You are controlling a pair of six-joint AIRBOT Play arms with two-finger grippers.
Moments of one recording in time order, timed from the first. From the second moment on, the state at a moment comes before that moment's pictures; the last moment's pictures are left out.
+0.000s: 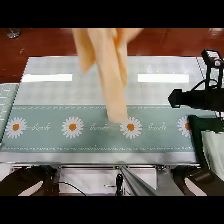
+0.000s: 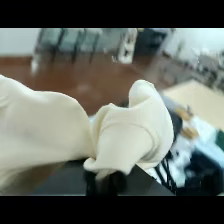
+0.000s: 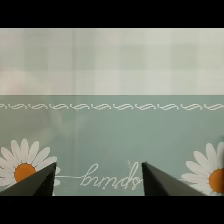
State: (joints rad) left arm -0.53 -1.01 1.62 0.90 -0.74 -1.43; right arm 0.29 -0.79 0.99 -1.65 1.21 1.92
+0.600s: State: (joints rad) left arm -0.43 -1.04 0.94 1.21 -1.08 -1.49; right arm 0.29 -0.79 0.95 -1.74 1.22 1.98
